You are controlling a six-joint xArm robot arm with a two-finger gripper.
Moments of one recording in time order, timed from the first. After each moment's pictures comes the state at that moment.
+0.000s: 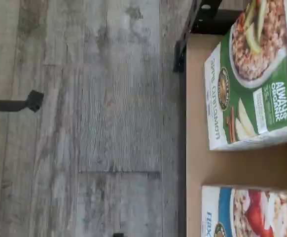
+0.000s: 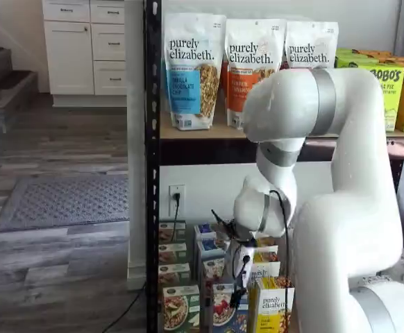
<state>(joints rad) 0.07 0.61 -1.05 0.44 0.45 -1.89</state>
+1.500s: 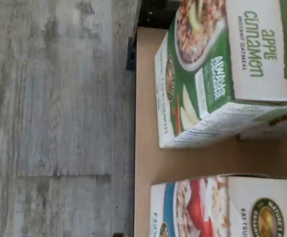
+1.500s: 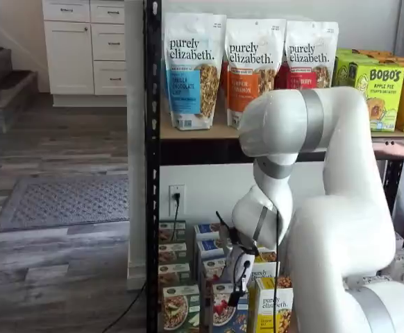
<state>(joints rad) 0.05 0.76 -1.20 0.67 0.38 -2.12</state>
